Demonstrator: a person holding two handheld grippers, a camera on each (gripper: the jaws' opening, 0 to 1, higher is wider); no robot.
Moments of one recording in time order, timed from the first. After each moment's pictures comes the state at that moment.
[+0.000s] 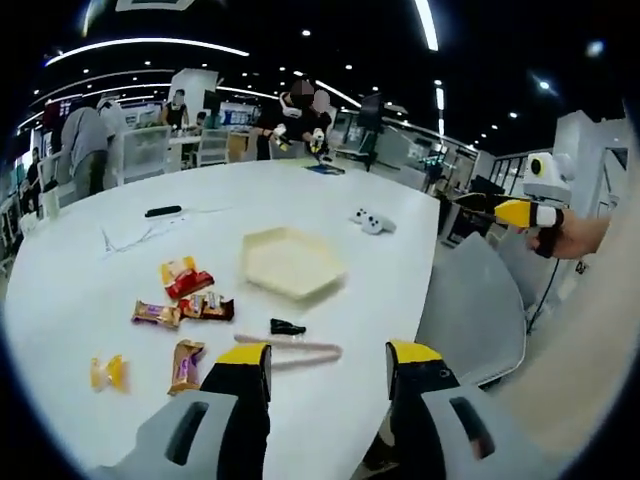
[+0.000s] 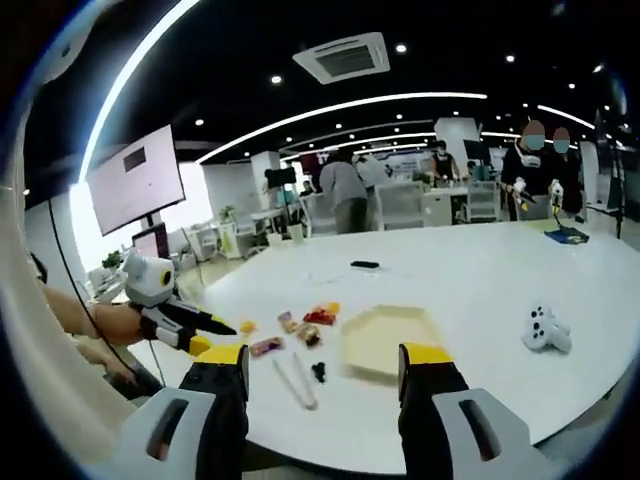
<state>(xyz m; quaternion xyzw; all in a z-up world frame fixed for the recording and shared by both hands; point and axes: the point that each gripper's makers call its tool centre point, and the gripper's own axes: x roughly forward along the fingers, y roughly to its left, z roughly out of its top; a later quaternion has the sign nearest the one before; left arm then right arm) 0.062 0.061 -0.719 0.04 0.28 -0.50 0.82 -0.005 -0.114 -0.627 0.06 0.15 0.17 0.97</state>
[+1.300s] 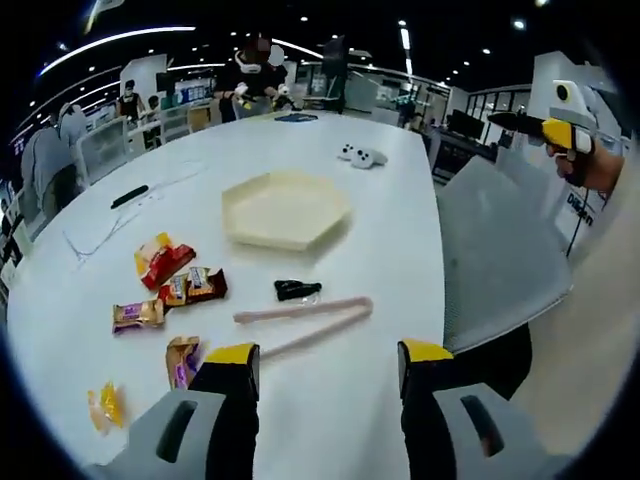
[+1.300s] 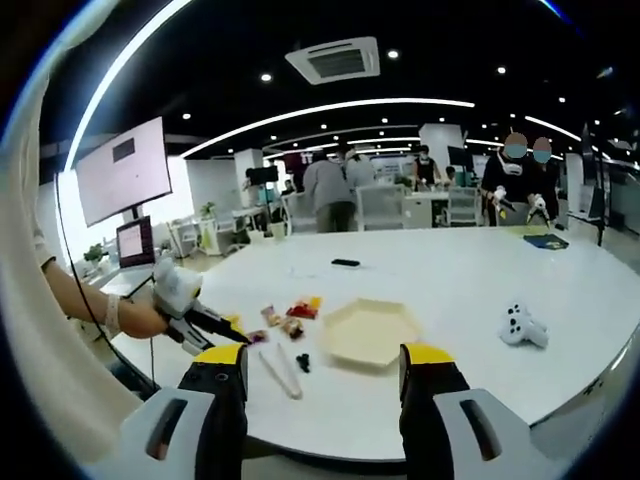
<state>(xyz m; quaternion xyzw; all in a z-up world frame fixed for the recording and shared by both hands) 0.079 0.054 -0.790 0.16 0.33 -0.54 0.76 -0.023 -0.121 -0.632 0.03 0.16 0.13 0.98</state>
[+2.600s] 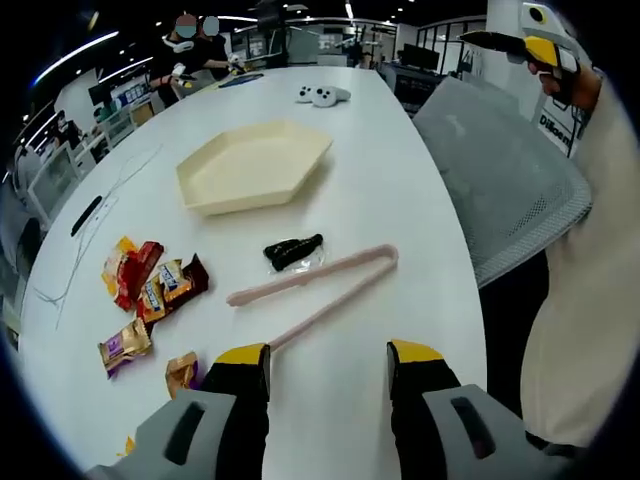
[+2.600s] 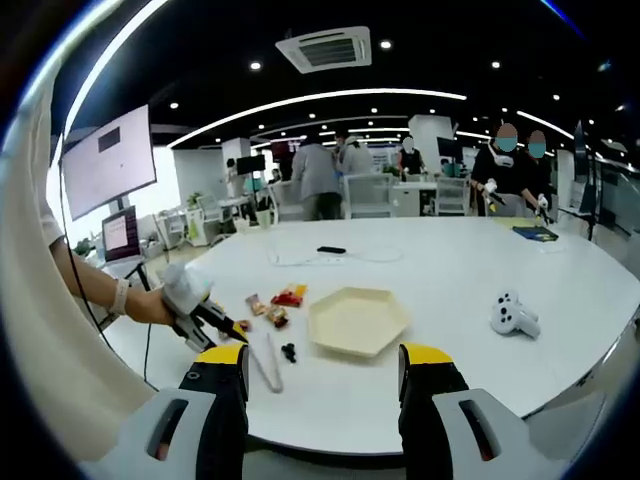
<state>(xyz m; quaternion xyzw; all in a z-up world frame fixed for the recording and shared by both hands) 0.101 0.055 -0.836 0.29 0.35 -0.58 0.67 -0.017 -0.136 -0.651 0.03 0.18 0.10 0.98</state>
